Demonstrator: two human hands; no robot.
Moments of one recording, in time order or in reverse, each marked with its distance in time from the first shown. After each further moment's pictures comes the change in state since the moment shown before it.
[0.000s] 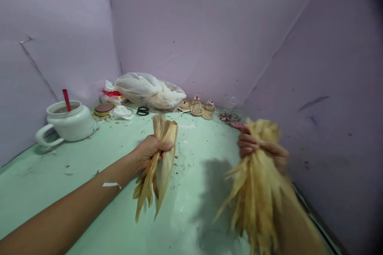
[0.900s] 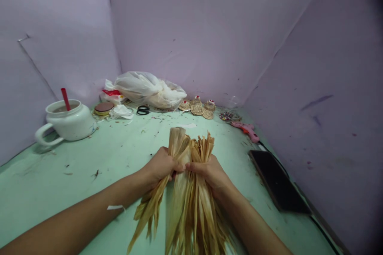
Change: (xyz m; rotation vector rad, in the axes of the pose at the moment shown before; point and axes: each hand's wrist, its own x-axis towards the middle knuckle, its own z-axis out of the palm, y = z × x) left_hand -0.024 -0.026 0.035 0.298 -0.068 0.044; right_hand -0.021 0.082 0.081 -0.085 -0.151 0.278
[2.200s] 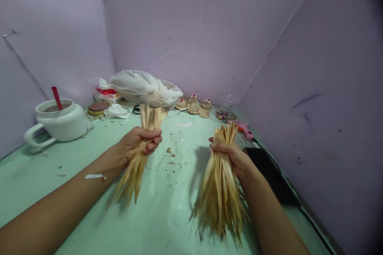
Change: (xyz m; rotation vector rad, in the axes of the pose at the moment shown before) left_hand 0.012 0.039 -0.067 -0.520 -0.219 -0.123; right_hand 0.013 -0.041 -0.069 0.004 0.337 0.066
